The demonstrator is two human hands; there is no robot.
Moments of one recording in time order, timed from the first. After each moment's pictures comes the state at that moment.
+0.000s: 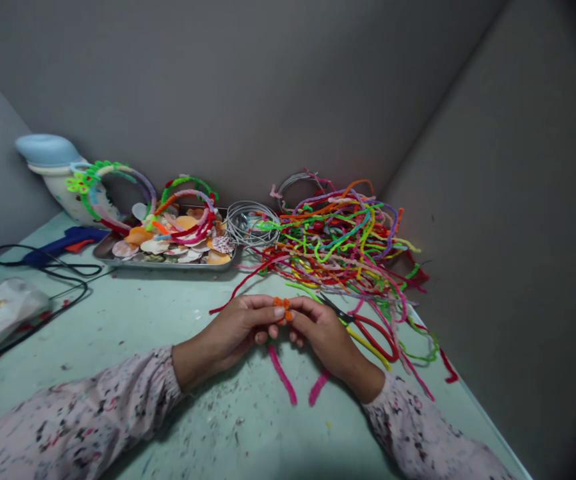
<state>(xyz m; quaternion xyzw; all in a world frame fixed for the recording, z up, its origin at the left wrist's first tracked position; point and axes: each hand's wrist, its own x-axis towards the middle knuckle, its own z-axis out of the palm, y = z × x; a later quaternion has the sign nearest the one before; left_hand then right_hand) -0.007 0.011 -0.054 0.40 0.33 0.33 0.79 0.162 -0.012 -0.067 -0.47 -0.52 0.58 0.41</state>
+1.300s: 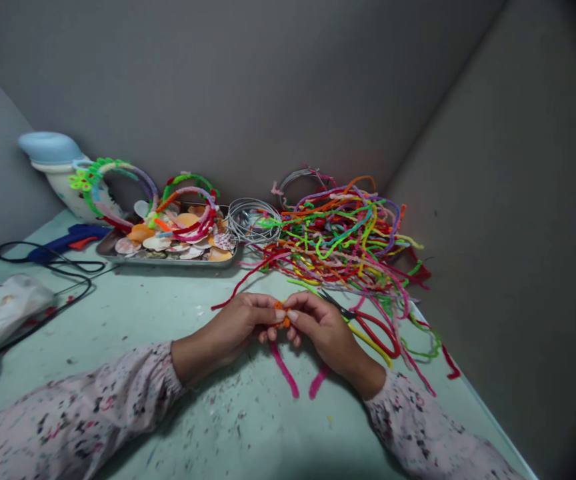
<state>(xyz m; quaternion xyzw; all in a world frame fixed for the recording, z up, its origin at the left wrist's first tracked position) -0.008 0.008 -0.053 0.44 0.36 0.29 0.77 0.161 -0.016 -0.069 -0.41 -0.52 0.60 0.44</state>
